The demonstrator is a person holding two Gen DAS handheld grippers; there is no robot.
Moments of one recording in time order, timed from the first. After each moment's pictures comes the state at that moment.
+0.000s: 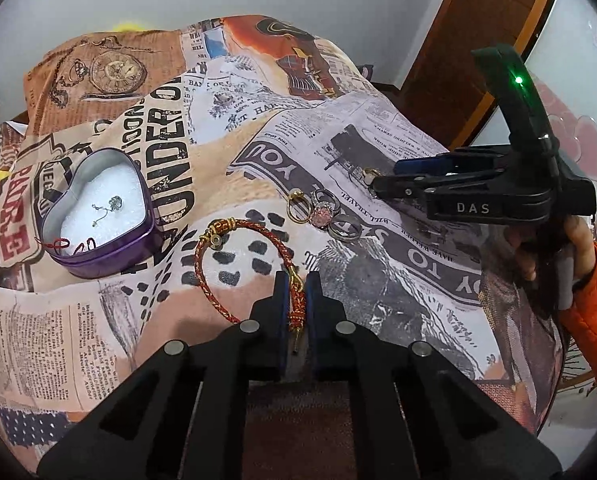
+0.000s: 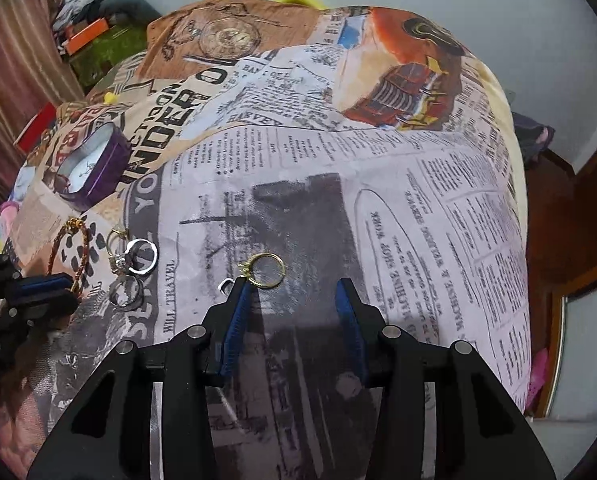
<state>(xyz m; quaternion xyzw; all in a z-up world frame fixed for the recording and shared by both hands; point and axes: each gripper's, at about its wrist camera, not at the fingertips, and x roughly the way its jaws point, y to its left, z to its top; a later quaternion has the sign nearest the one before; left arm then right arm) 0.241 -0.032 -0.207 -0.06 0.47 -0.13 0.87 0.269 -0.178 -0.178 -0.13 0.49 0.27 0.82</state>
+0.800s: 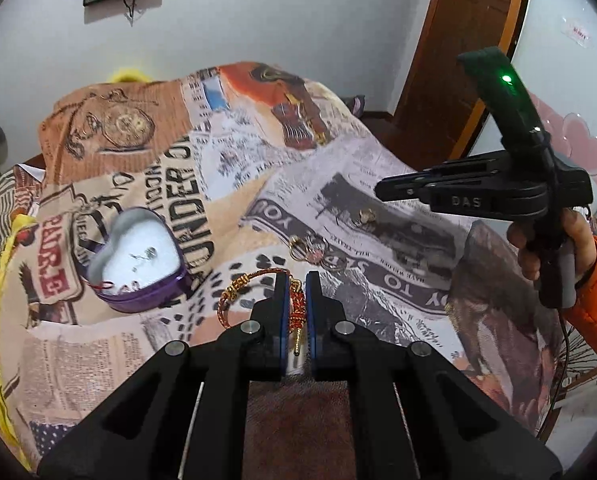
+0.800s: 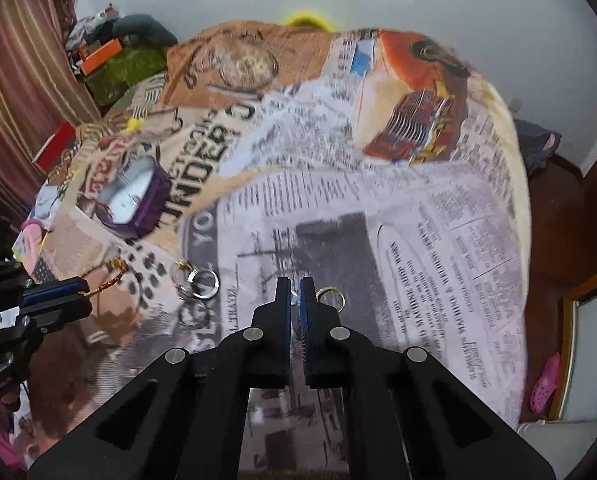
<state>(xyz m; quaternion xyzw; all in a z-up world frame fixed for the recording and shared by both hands) 0.213 -0.024 -0.155 -0.03 0.40 -0.13 0.91 0.257 -0.170 -0.134 -0.10 0.47 0.28 0.83</state>
